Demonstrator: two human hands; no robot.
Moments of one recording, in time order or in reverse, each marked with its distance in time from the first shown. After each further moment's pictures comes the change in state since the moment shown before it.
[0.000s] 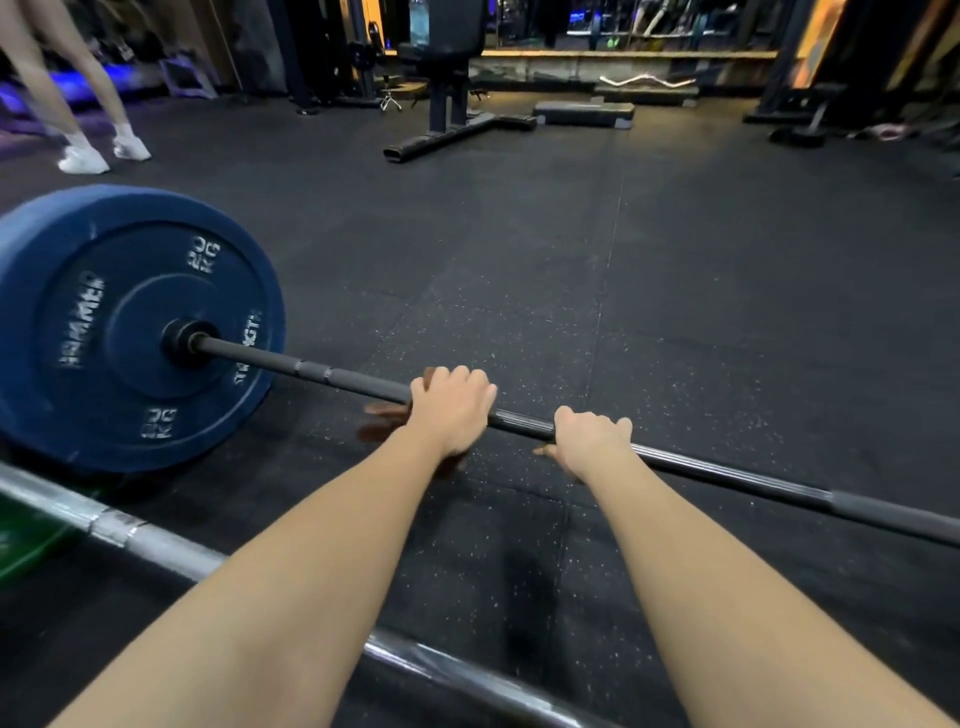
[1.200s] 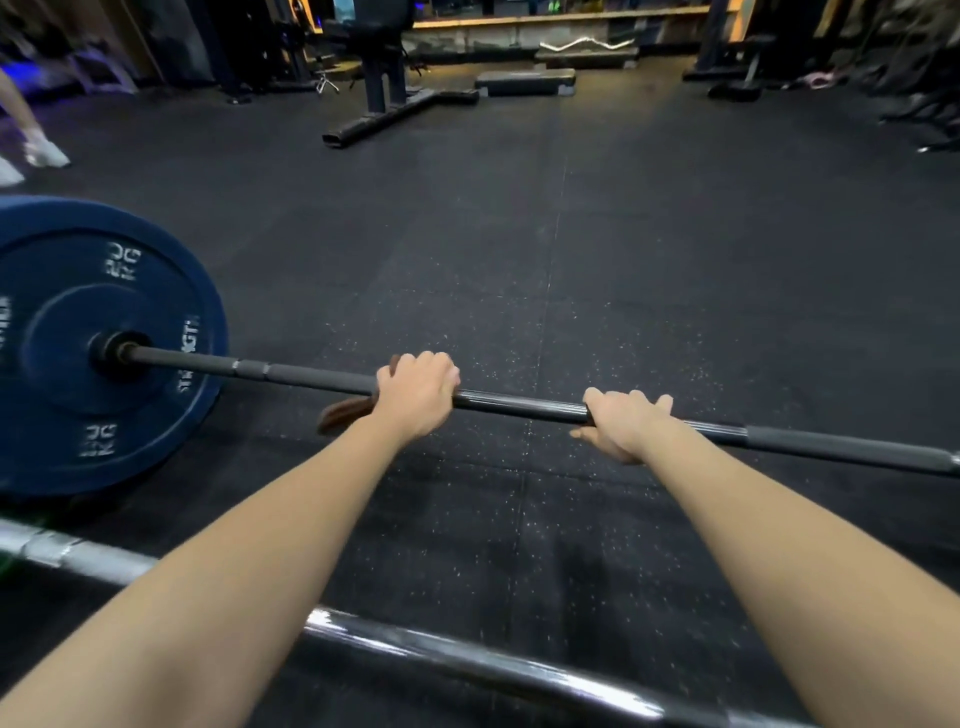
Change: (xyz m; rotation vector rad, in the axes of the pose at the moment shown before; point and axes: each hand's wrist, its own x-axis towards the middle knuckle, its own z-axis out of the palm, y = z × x) left_hand 0.001 0.032 0.011 -0.053 0.047 0.029; right_hand -0.044 0.109 -0.006 -0.042 -0.087 0.008
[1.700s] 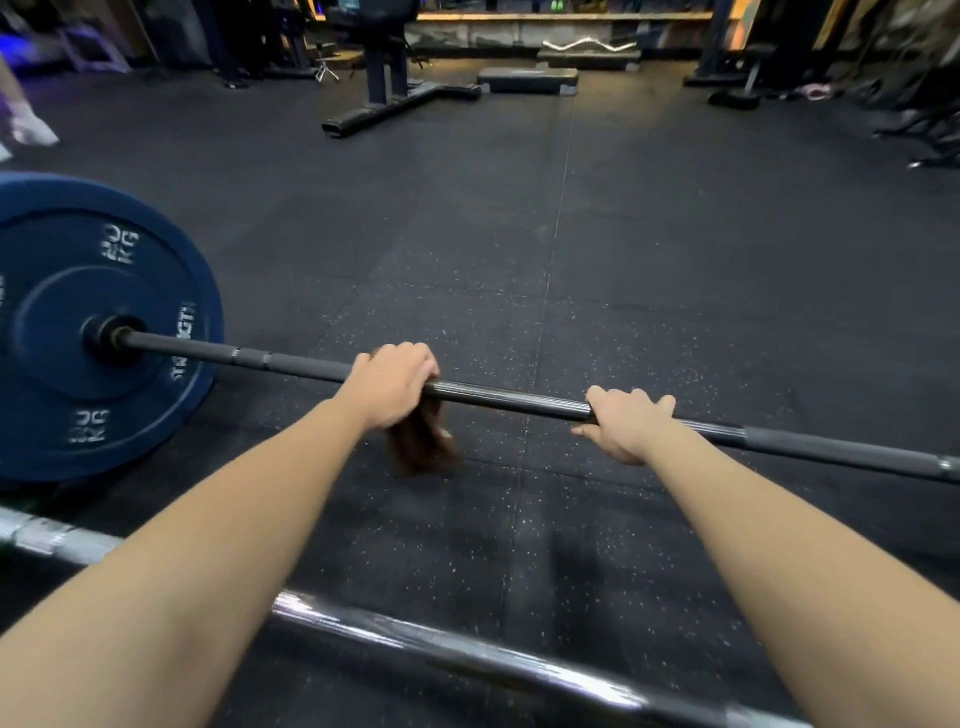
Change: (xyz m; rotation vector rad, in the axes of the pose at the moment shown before) left_hand 0.003 -0.047 -0.009 -0.063 -0.037 0.116; right_hand -0.002 -0.002 0.000 -0.001 0.020 0.012
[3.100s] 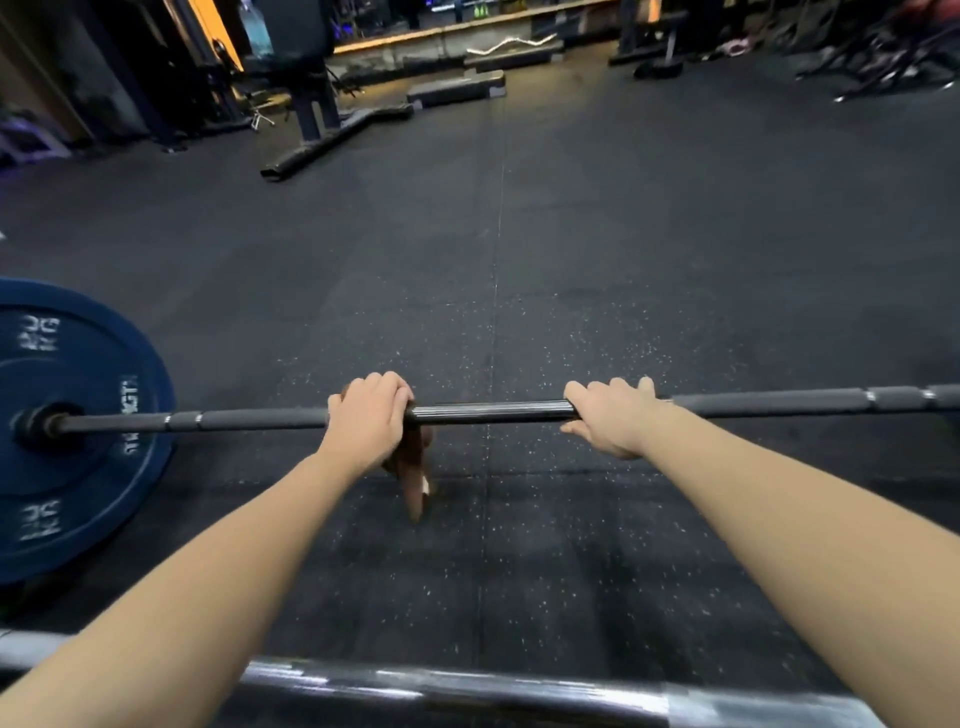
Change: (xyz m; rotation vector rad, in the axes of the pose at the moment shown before) left_hand -0.004 0.068 0.020 0.044 0.101 -0.053; right_hand -0.014 0.068 0.015 -0.038 0.037 -0.077
